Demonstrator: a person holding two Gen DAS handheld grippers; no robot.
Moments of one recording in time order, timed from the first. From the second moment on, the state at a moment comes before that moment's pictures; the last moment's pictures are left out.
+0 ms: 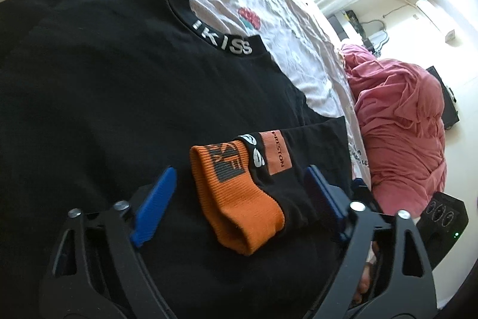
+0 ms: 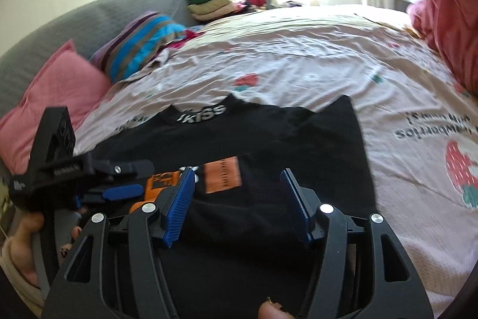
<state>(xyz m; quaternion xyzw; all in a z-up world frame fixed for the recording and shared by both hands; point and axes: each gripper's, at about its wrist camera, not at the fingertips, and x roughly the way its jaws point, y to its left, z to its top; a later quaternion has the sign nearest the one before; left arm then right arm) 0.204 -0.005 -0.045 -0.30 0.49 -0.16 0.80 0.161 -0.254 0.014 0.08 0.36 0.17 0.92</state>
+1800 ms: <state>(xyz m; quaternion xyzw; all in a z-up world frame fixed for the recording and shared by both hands) 0.161 0.099 0.034 -0.24 0.36 -0.04 0.90 0.183 -0.218 0.012 0.03 0.37 0.18 0.91</state>
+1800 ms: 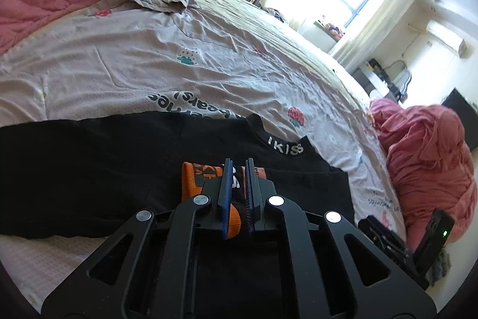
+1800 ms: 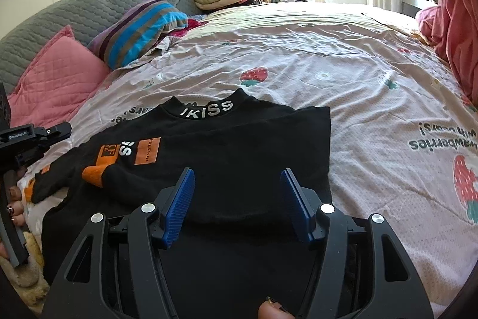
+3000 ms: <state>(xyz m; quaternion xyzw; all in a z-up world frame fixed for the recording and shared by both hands) 0.146 0.077 -0.007 -0.18 0.43 -0.02 0.89 0.181 -0.204 -0.010 0.01 0.42 0.18 0.89</state>
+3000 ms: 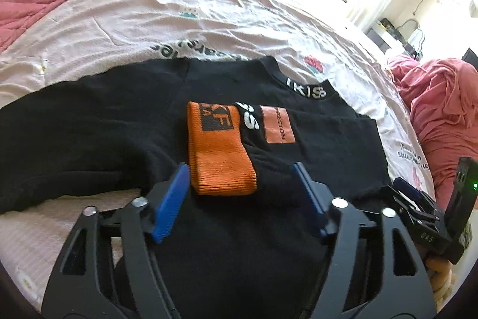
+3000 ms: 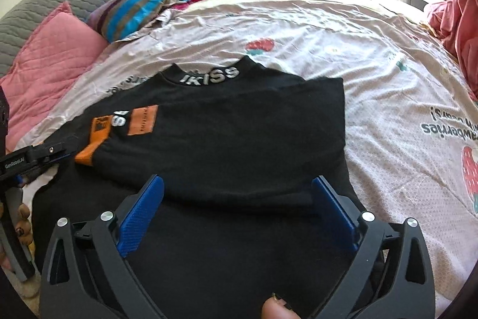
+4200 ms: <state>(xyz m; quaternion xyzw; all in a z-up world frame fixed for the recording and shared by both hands) 0.075 0.175 0.025 -0.23 0.37 0.11 0.89 0.149 -0.100 0.047 -0.05 0.35 0.27 0.90</state>
